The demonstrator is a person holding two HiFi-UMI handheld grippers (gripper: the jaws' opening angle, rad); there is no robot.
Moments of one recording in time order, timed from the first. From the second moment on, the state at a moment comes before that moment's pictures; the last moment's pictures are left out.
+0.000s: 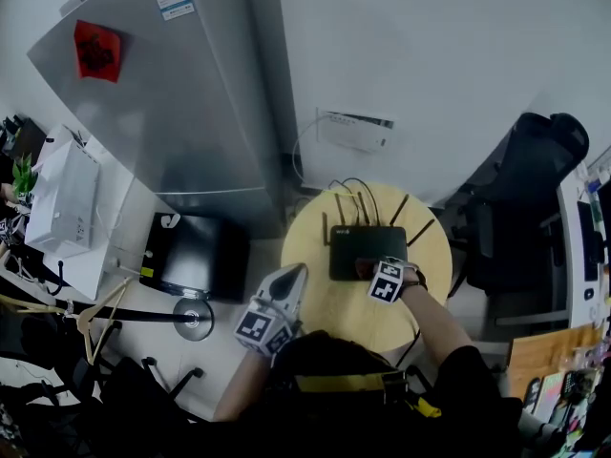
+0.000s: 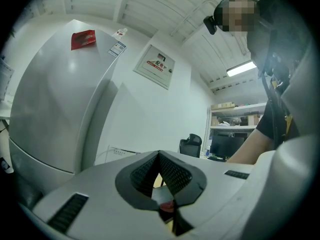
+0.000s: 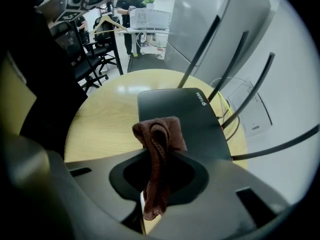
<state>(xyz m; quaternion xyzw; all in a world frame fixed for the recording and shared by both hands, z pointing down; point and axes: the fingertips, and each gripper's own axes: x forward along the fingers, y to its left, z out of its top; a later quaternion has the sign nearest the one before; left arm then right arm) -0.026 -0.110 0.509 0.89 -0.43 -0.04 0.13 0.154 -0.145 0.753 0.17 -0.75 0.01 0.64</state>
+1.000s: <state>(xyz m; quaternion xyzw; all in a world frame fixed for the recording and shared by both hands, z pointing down) 0.034 -0.140 0.509 0.92 -0.37 -0.04 0.13 0.169 -0.164 0.714 0.18 -0.79 -0.01 0.59</state>
